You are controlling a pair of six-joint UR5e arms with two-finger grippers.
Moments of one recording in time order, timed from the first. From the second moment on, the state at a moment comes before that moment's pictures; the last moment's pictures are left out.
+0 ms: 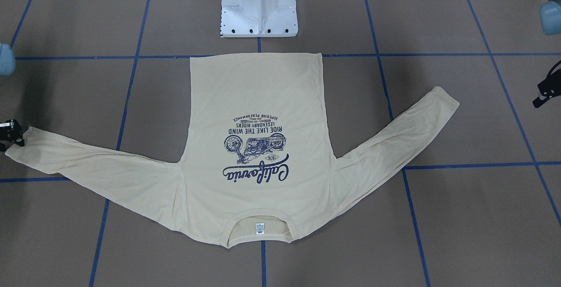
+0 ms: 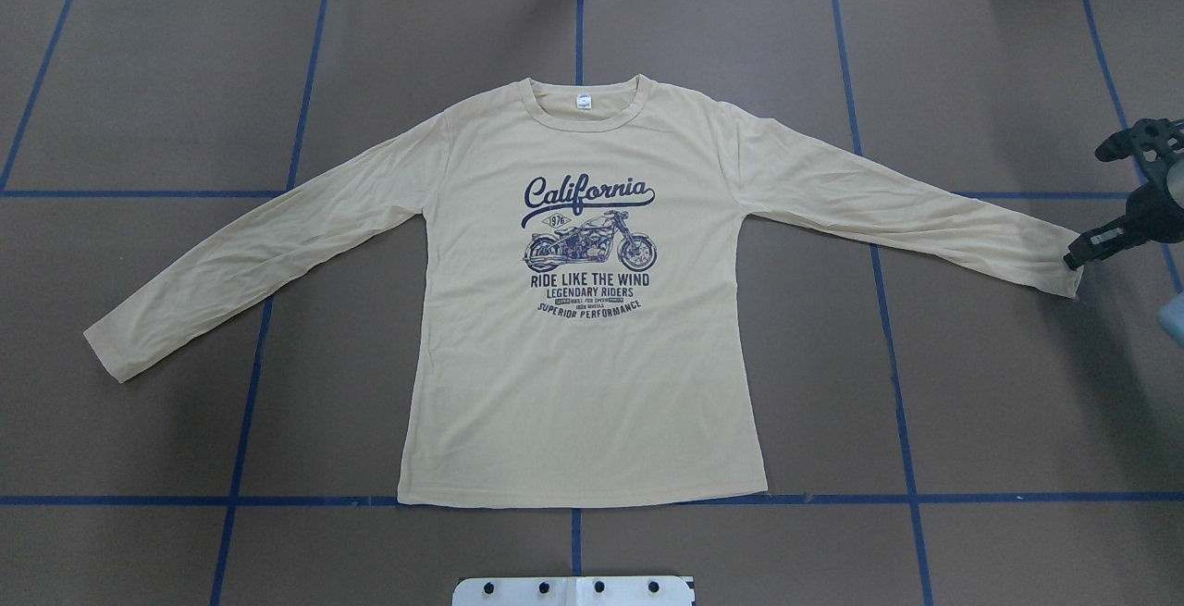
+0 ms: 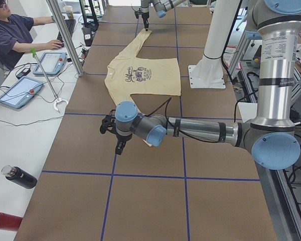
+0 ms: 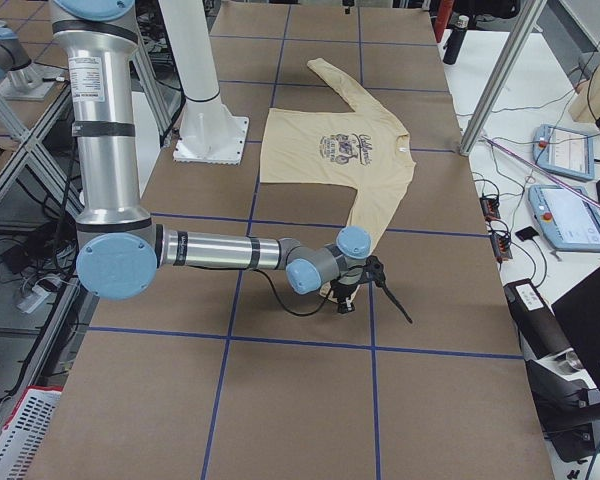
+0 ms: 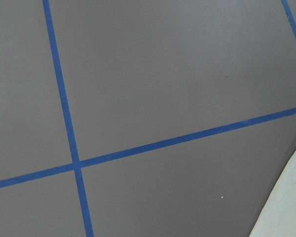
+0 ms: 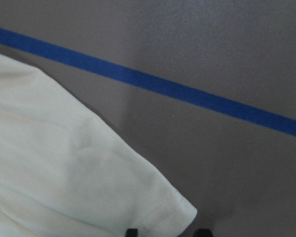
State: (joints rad) left arm -1.39 -1.55 -1.66 -2.00 -2.37 -0.23; right arm 1.12 -1.53 1.39 -1.06 2.24 0.29
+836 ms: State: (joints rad) left arm -1.39 -1.55 -1.66 -2.00 -2.37 -0.23; right arm 1.13 -1.53 1.42 -1.06 2.25 0.29
